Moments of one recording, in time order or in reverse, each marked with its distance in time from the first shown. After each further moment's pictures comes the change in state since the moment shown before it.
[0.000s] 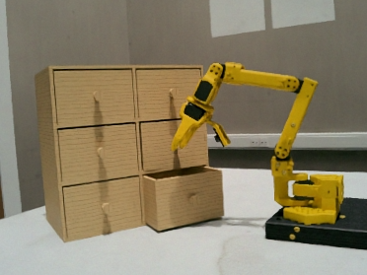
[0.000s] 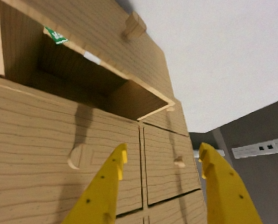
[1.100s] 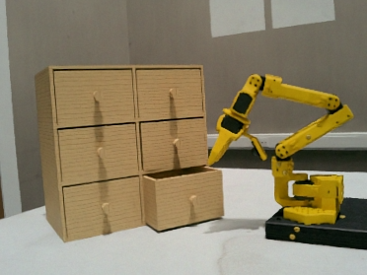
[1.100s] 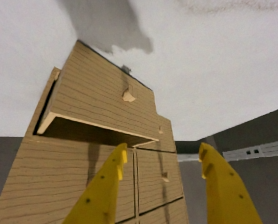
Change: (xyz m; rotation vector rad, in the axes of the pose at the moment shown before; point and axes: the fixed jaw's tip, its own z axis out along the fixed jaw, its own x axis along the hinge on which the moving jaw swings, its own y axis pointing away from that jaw) arm -0.071 -0.005 -0.012 0.022 -0.003 -0.023
